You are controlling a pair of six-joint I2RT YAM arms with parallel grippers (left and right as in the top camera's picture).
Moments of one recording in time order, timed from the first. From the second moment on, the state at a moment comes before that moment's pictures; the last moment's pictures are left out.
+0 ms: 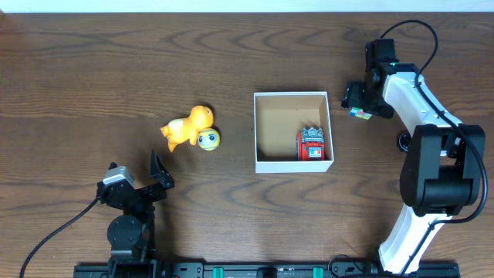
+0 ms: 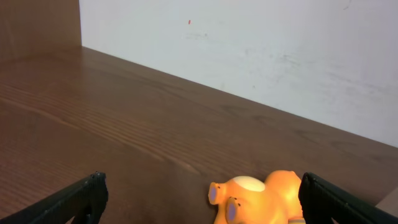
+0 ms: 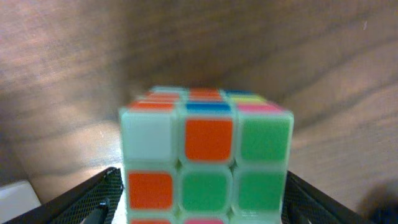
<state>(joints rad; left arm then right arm) -0.02 0.01 0.02 -0.11 -0.21 -0.27 0.02 2.04 1.46 -0.77 0.10 0.31</state>
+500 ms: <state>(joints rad) -0.02 0.01 0.02 -0.11 -0.21 -0.27 0.02 2.04 1.46 -0.70 0.11 0.31</state>
